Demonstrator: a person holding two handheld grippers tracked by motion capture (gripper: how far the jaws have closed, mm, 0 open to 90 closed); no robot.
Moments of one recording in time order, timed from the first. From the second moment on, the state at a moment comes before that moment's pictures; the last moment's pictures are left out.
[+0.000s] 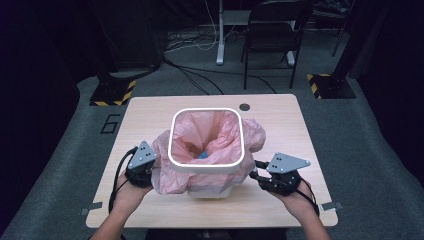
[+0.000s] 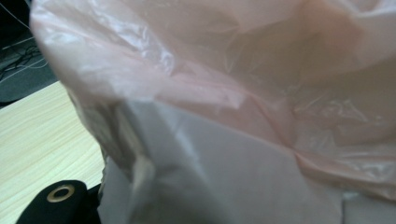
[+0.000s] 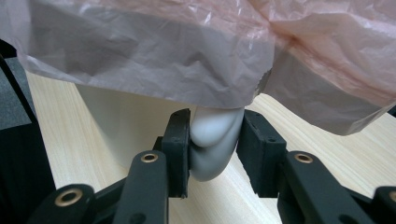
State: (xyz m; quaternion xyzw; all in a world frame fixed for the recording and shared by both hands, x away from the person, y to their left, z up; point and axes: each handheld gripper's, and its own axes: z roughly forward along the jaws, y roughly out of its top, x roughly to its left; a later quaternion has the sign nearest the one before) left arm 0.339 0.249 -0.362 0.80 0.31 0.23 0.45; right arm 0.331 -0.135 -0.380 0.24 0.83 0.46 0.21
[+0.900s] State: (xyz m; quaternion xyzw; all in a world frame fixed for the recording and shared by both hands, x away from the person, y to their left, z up) left arm 0.351 0.266 -0.373 0.79 0.33 0.19 0.49; right arm 0.337 -0.133 -0.386 0.26 0.82 0.47 0.18
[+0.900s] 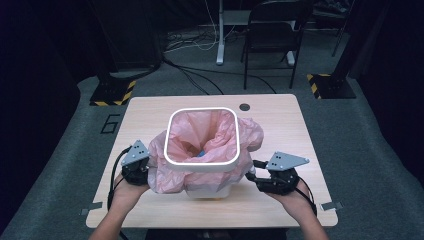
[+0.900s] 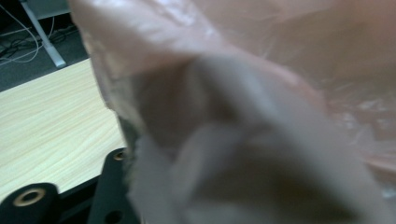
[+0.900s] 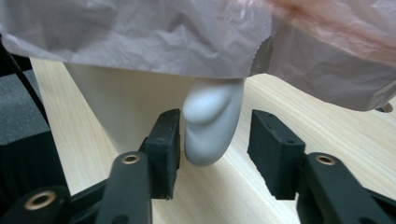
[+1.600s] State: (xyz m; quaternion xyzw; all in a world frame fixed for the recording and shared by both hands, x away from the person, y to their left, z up) left arm 0.330 0.292 -0.362 0.78 0.31 0.19 0.50; right arm 0.323 -0.140 -0.373 0.26 0.82 0.48 0.18
